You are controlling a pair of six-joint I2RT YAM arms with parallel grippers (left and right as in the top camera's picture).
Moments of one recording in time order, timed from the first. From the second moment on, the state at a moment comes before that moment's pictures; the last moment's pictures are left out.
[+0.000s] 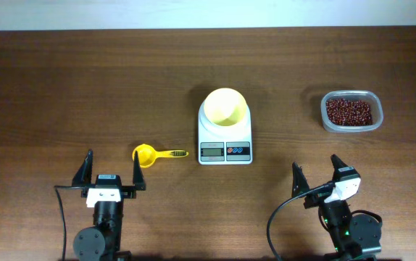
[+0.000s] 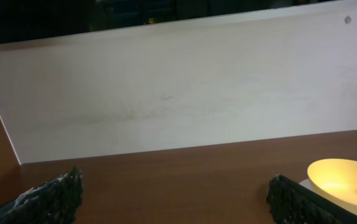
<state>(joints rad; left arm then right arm) 0.09 0.01 0.01 0.18 0.09 0.11 0.12 0.02 0.01 -0.07 -0.11 0.08</state>
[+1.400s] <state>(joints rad) 0.09 0.75 0.73 -0.37 0.06 0.02 0.12 0.02 0.01 -0.07 -0.11 0.08</state>
